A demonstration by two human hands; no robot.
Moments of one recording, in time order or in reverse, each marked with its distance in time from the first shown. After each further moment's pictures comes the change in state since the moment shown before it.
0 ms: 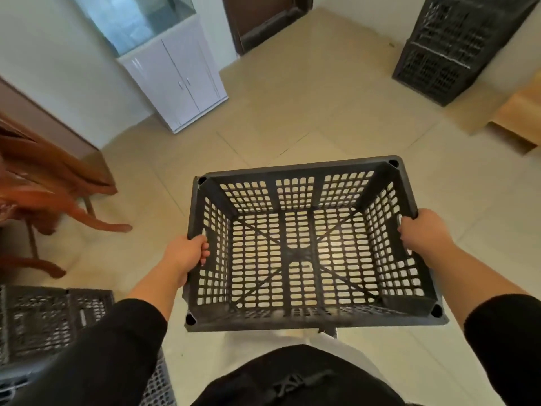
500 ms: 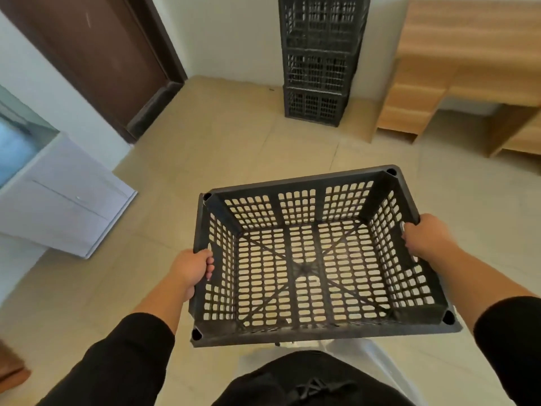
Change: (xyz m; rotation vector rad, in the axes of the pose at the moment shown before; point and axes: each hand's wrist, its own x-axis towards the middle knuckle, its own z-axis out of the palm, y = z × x) left_hand 0.138 0.314 0.202 0.325 -0.341 0.236; right_hand 0.154 -0.033 -0.107 0.252 0.177 0.370
